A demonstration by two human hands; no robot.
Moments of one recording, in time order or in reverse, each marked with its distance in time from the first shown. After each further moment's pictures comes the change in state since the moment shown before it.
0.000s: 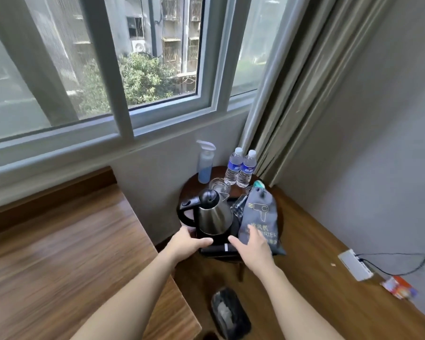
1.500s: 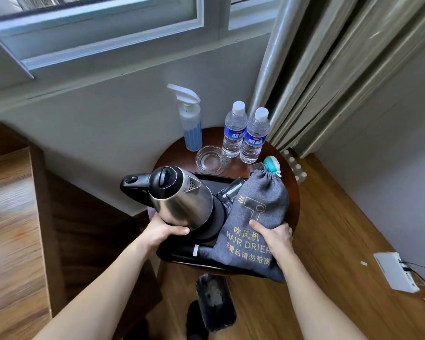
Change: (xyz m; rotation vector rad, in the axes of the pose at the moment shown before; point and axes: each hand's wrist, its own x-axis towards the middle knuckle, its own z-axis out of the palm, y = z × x) left_hand 0.142 0.002 0.097 -0.601 0.091 -0.102; right_hand 0.255 0.179 0.018 0.253 -0.138 0.413
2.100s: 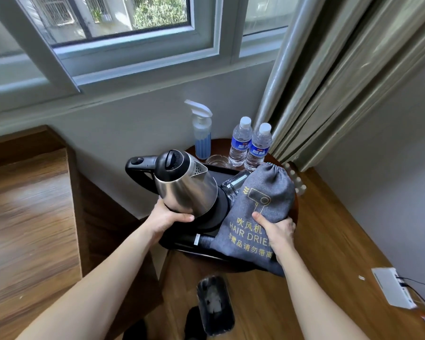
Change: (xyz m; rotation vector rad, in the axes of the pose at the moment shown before) left_hand -0.033 0.049 -0.015 -0.044 0.073 0.098; right_hand -0.044 -0.036 -0.020 0.108 0.059 -0.090
